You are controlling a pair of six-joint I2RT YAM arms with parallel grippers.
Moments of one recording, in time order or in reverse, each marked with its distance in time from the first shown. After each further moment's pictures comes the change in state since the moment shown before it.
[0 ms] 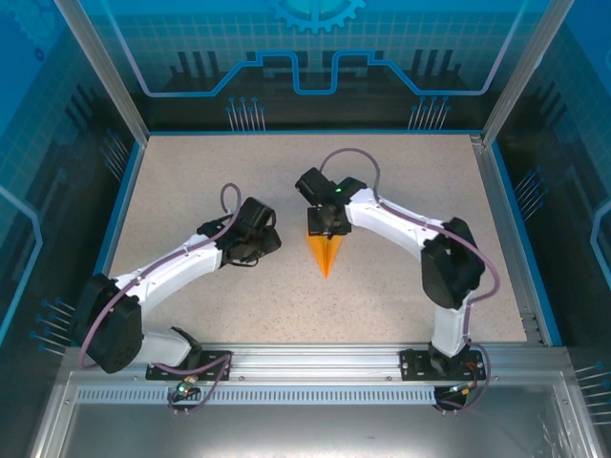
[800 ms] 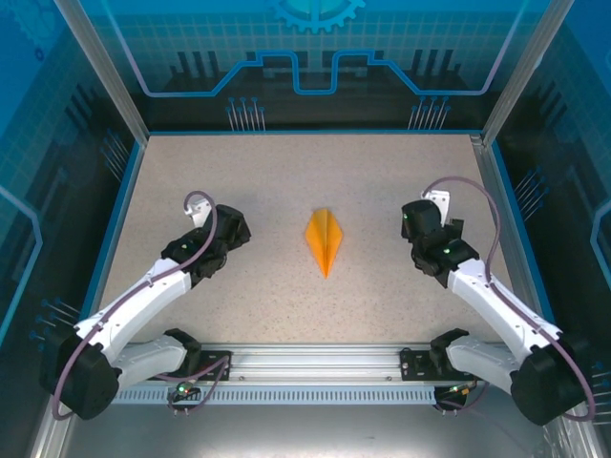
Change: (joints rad) left arm 0.109 -0.277 -0.135 0.003 -0.438 0.230; right arm -0.372 -0.801 -0.847 0.486 0.496 -0.367
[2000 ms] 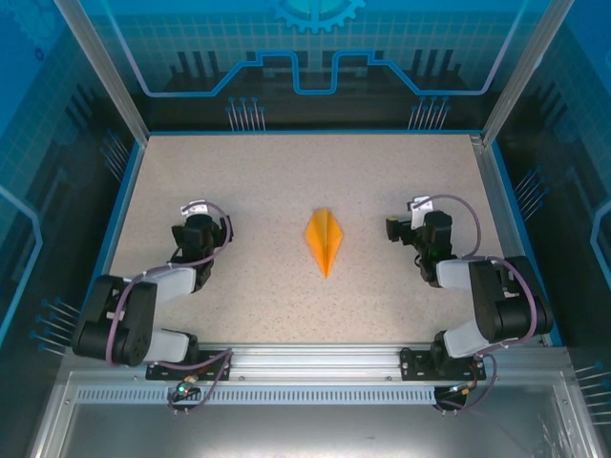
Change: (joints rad) left arm 0.341 0.317 -0.377 1.073 0.201 0.580; right arm -0.280 0.444 -0.306 1.090 -0.657 -0.390
